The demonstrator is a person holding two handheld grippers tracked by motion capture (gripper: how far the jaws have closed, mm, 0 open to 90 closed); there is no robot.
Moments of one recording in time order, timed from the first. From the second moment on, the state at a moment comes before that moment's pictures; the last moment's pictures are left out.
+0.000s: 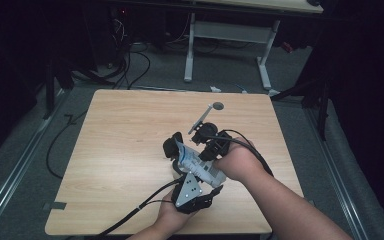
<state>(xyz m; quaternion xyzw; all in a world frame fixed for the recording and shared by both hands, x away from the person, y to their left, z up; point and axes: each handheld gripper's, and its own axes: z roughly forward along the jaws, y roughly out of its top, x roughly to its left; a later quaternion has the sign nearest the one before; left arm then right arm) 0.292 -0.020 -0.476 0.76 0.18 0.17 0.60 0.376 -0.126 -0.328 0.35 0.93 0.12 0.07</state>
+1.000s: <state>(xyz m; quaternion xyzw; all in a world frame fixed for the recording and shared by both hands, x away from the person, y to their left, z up) 0.283 -0.016 -0.499 0.77 0.18 0.16 0.59 0.366 -0.135 -0.341 0.36 0.92 0.12 0.06</state>
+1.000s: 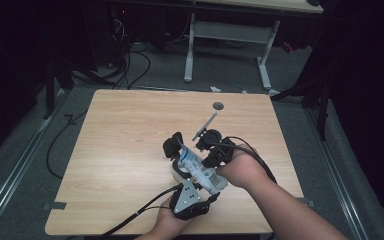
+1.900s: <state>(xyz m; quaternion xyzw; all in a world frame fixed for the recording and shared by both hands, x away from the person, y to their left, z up) 0.287 -0.009 -0.514 0.78 0.21 0.13 0.57 0.362 -0.139 -0.347 0.37 0.92 0.12 0.05</state>
